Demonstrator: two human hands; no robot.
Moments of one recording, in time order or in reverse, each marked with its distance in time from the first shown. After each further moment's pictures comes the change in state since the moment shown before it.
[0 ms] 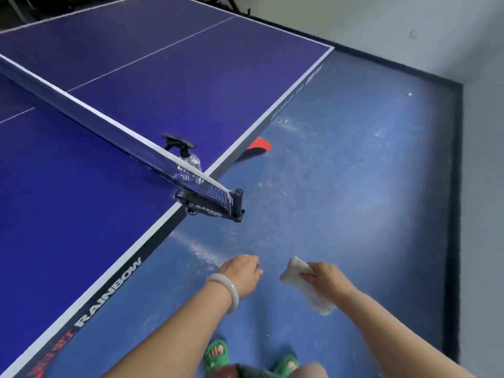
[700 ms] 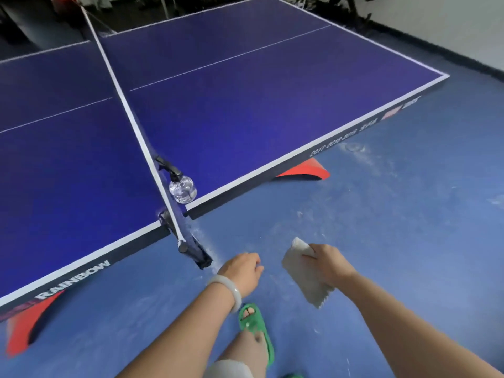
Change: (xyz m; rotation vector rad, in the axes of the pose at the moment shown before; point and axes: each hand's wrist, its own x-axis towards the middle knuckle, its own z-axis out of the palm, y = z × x) left_hand 0.182 0.112 -0.067 -0.253 0.231 -0.473; right_hand 0.237 0.016 -0.216 -0.059 -0.146 -0.429
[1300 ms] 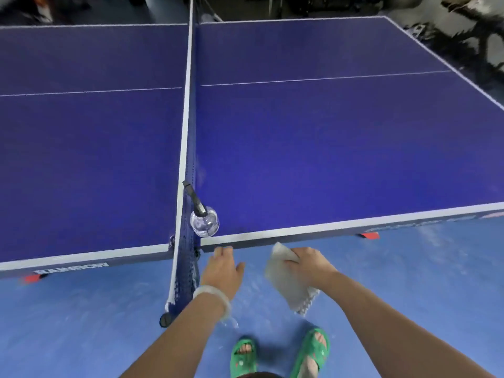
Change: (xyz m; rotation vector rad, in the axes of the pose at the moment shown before) left_hand 0.121 -0.043 -0.071 -0.305 0.368 -0.508; right_hand 0.206 -0.127 -0.057 -0.302 -0.316 -0.216
